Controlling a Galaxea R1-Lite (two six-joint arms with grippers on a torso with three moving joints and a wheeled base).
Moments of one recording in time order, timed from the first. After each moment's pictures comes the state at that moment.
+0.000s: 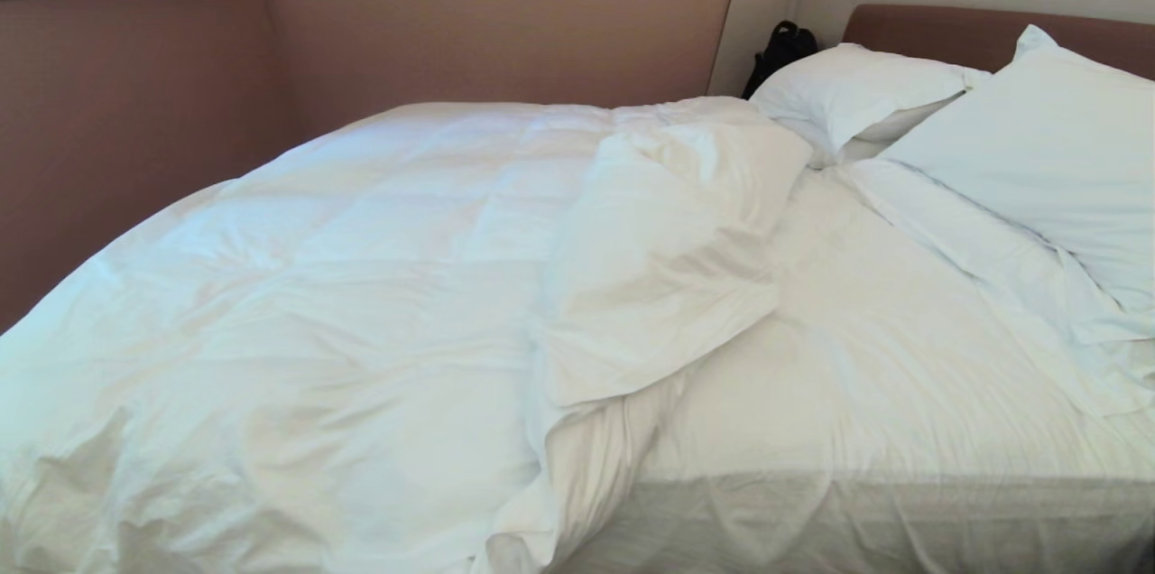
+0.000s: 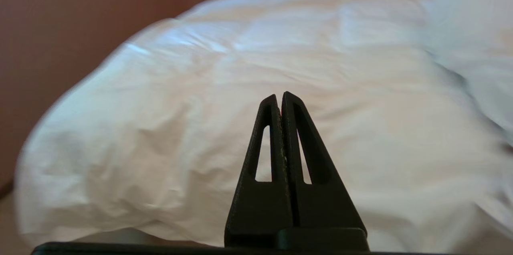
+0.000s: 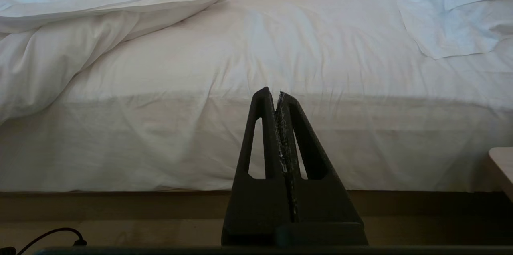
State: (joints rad) left arm 0.01 0.01 -0.11 -0.08 0.12 0.09; right arm -0.01 0.00 0.00 0.00 0.00 0.01
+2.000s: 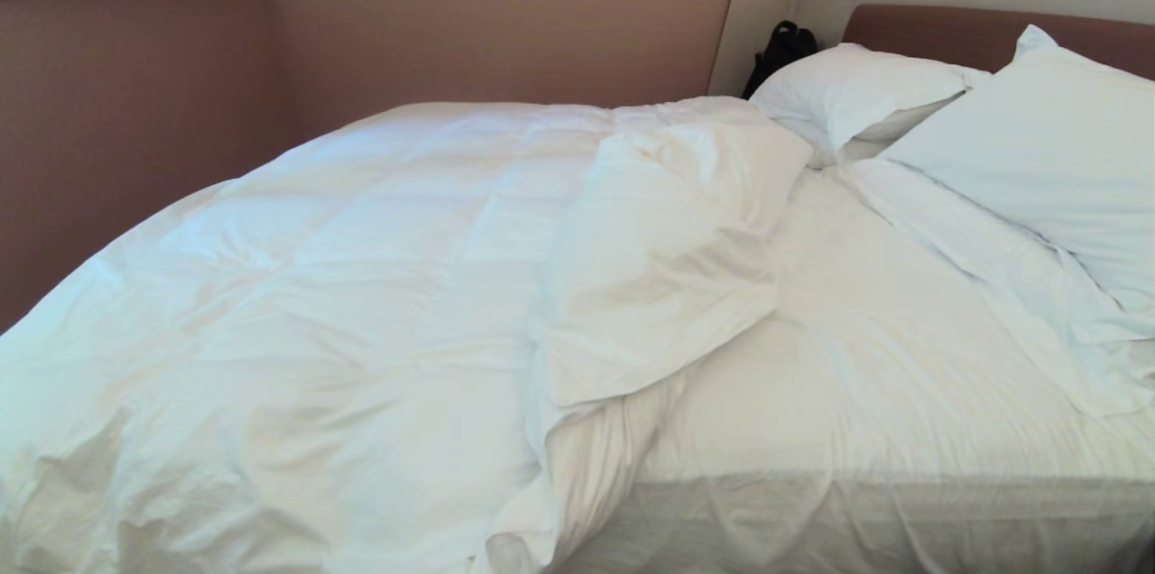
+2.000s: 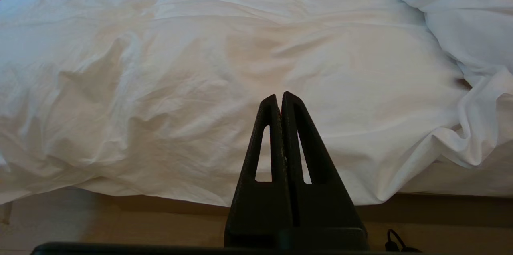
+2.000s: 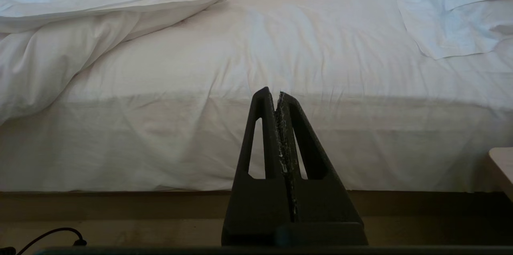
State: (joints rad) left arm 0.01 0.00 0.00 0.00 -0.01 -0.02; right arm -0.01 0.00 0.00 0.00 0.00 0.01
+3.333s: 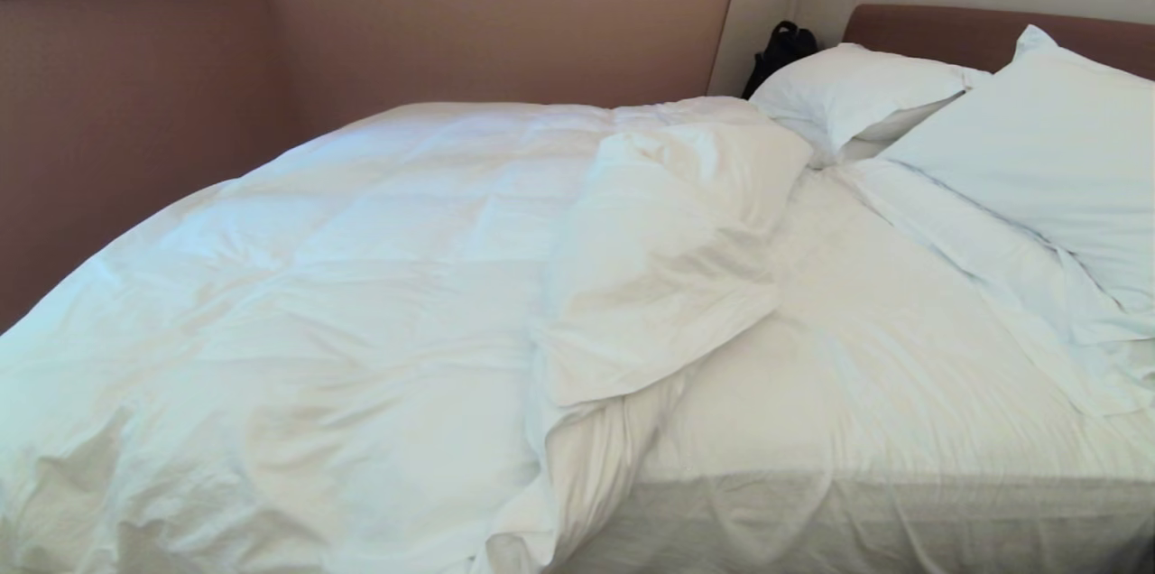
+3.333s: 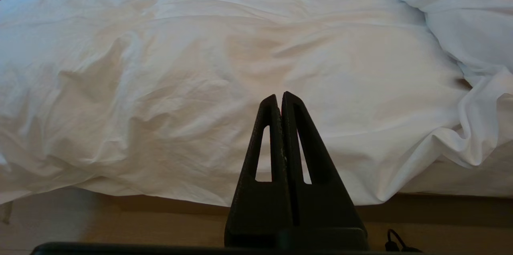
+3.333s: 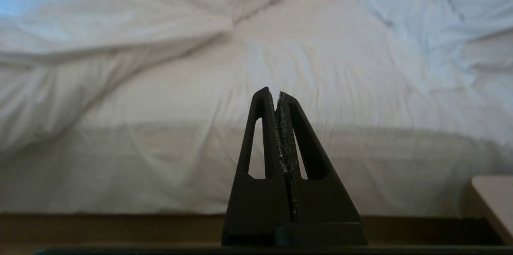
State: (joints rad) left arm 0.01 0.00 0.00 0.00 -0.01 -0.02; right arm -0.01 0.00 -0.10 0.03 0.00 -0.01
